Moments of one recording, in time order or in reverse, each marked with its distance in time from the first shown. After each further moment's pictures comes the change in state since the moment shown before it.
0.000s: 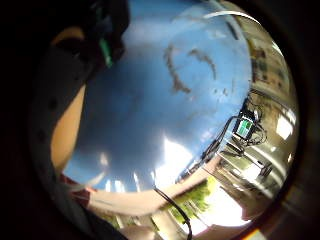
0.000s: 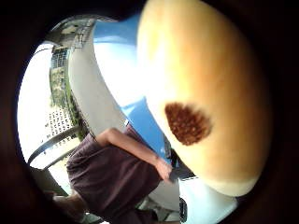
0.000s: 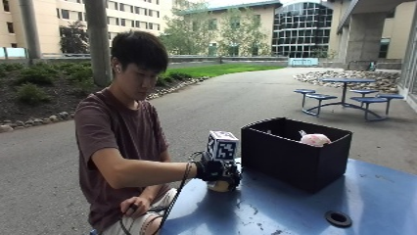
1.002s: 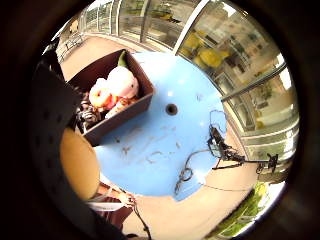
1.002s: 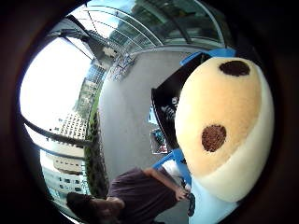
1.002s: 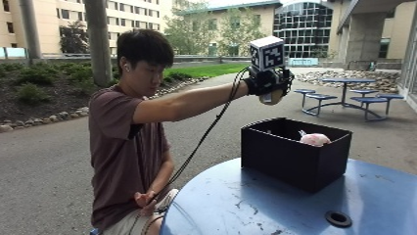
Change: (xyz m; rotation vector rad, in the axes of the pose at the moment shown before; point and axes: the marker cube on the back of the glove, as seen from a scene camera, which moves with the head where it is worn) arm 0.011 -0.094 -0.352 0.471 -0.208 0.045
